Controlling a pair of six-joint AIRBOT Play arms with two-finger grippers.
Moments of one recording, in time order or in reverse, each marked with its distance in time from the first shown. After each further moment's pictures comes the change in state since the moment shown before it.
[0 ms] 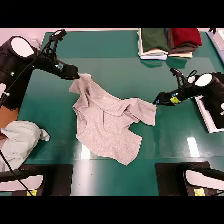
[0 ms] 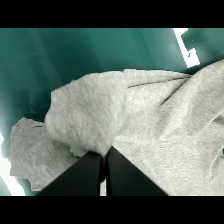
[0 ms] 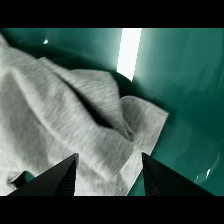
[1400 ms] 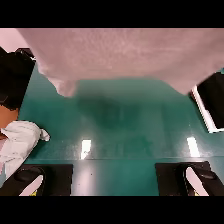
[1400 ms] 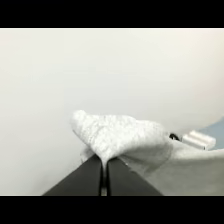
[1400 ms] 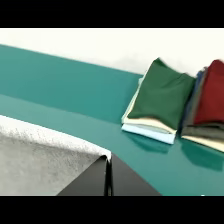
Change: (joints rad) left arm 0.000 0.609 0.526 0.001 0.197 -0.007; right arm -0.263 0.610 0.600 0.028 0.122 -0.080
